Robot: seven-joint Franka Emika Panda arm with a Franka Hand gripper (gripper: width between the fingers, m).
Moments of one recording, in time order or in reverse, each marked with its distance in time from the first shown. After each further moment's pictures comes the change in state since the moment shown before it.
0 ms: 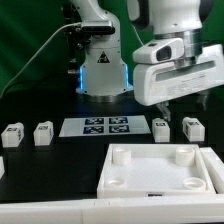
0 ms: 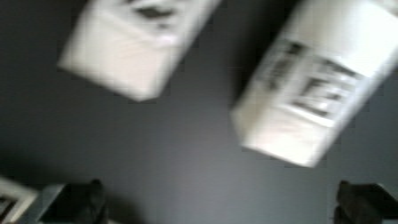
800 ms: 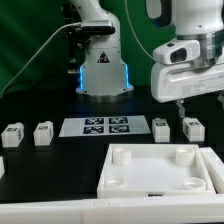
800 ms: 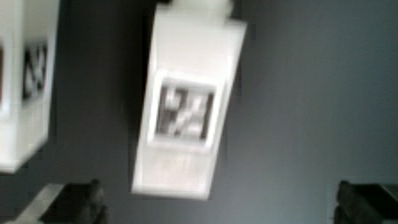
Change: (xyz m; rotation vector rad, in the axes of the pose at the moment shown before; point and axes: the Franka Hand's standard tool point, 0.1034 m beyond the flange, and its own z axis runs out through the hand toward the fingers) arm -0.003 -0.037 0.000 0.010 -0.201 0.157
